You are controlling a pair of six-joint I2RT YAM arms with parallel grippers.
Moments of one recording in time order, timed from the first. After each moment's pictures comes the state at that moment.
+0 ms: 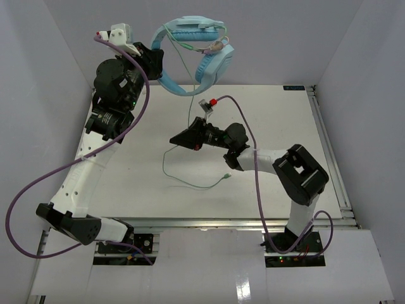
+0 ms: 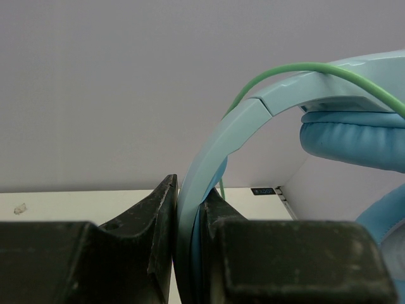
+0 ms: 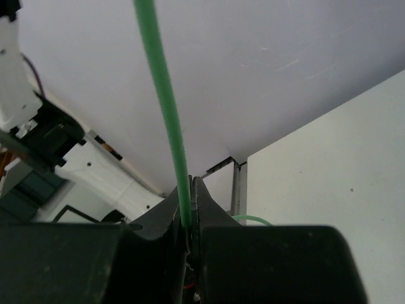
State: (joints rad) left arm -0.43 1.37 1.71 -0.13 -0.16 -0.31; right arm 0.77 1.84 1.04 1.24 -0.72 1.03
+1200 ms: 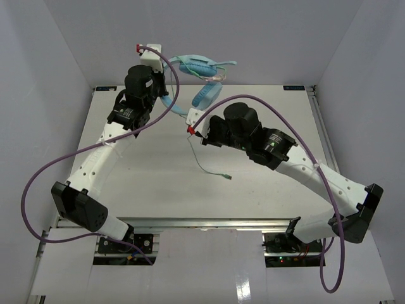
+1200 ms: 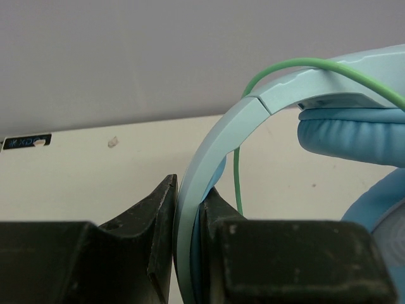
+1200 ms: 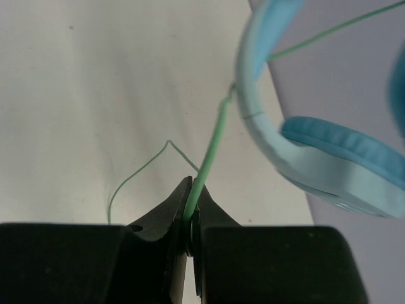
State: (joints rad) left arm -0.43 1.48 1.61 -0.21 -0.28 -0.04; right arm 0.98 1.38 1.50 -0.49 -0.08 -0.60
